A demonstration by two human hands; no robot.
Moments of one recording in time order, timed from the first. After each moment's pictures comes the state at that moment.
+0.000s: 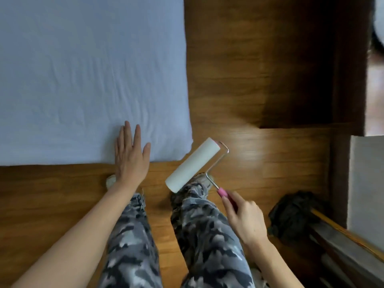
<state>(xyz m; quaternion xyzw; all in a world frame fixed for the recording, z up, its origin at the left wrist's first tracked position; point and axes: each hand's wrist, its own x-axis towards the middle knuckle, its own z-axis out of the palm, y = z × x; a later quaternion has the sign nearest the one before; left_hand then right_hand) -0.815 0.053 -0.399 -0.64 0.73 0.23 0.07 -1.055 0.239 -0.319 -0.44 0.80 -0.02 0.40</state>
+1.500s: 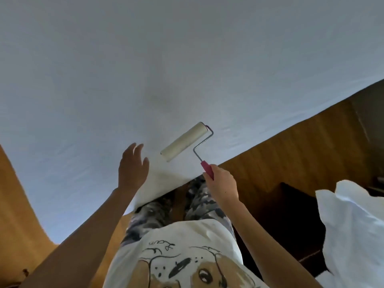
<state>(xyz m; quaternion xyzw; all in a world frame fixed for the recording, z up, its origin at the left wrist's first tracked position) -0.965 -0.487 -0.235 -0.93 0.22 0.29 -0.10 -1.153 -0.666 -0.196 -0.77 0.45 0.26 0.37</state>
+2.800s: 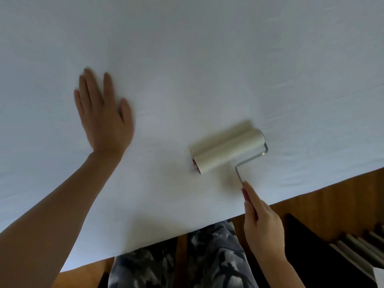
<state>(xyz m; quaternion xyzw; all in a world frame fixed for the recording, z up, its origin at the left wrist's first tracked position) -0.846 -0.491 -0.501 -0.98 0.17 -0.02 -0.11 -1.152 -0.675 -0.394 -0.86 0.39 0.14 0.29</state>
